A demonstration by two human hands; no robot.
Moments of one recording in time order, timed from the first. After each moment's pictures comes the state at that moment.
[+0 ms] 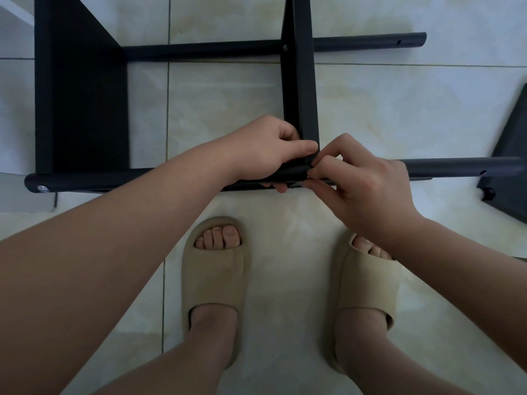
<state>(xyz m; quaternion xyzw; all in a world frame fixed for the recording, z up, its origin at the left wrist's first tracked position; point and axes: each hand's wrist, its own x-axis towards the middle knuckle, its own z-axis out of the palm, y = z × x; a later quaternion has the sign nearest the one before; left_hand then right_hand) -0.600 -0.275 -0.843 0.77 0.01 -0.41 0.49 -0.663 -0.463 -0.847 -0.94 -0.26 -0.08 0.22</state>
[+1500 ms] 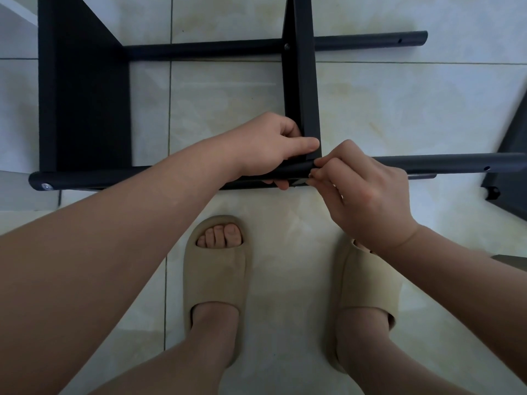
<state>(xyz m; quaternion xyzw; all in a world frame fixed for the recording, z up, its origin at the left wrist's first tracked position) -0.599 -0.276 -0.842 0.77 0.02 -0.40 0.49 -0.672 -0.458 -0.856 -0.93 -0.26 -0.17 0.19</state>
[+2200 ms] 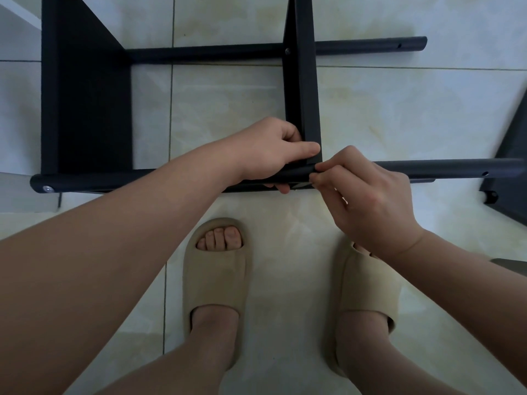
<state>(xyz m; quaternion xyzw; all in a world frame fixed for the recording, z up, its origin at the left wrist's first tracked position) -0.600 -0.277 -0.843 0.77 0.03 -0.41 0.49 -0.671 -0.462 -0.855 -0.92 -0.27 -0.17 0.21</state>
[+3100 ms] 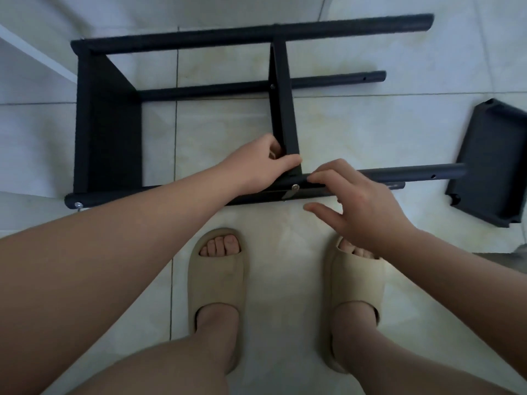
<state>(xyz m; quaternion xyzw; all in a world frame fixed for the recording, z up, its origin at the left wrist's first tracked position) -0.608 -0.280 -0.828 0.88 0.00 -0.31 0.36 -0.684 -0.483 -0.818 -0.95 -0.23 0.03 0.23</state>
